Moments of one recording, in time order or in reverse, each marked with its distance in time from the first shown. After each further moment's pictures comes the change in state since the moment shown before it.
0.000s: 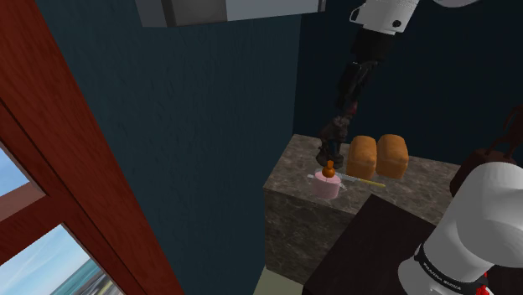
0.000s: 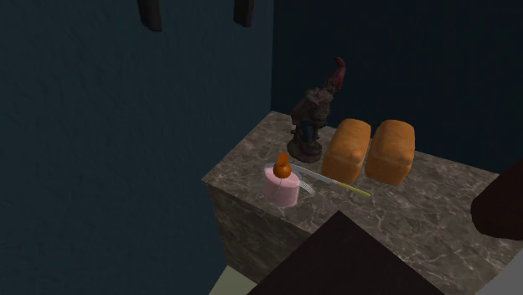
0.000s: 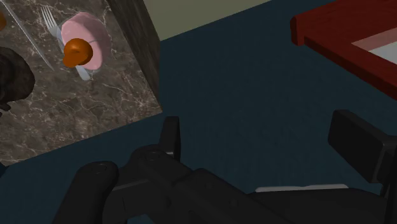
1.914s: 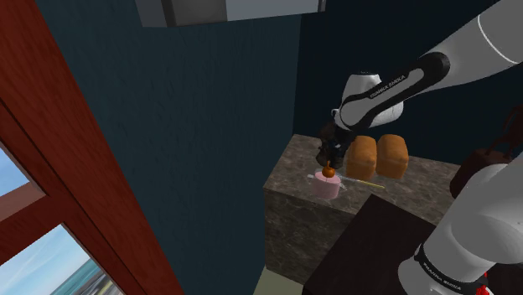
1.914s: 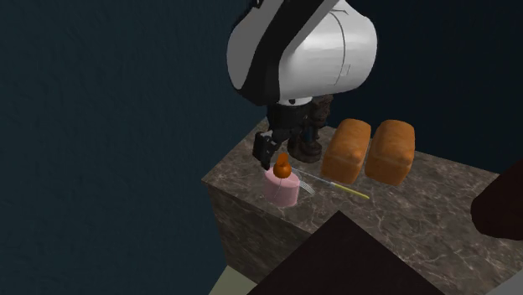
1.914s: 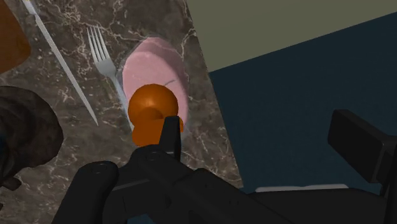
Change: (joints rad) arm -0.106 0.551 -0.273 -0.355 -0.147 0.790 -0.353
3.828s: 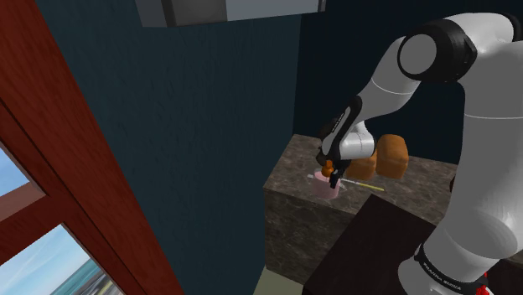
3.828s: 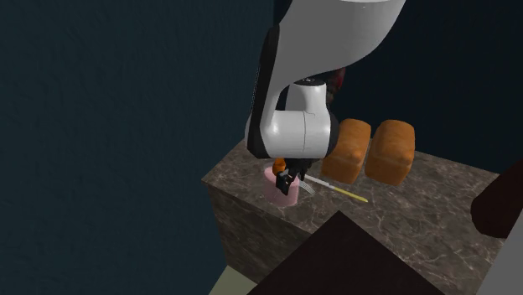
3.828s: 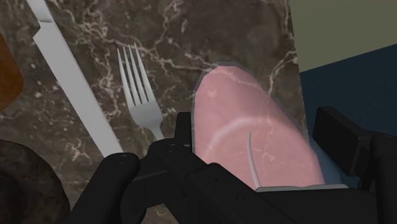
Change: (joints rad) arm -0.122 0.635 0.041 0.171 0.336 0.405 -0.395
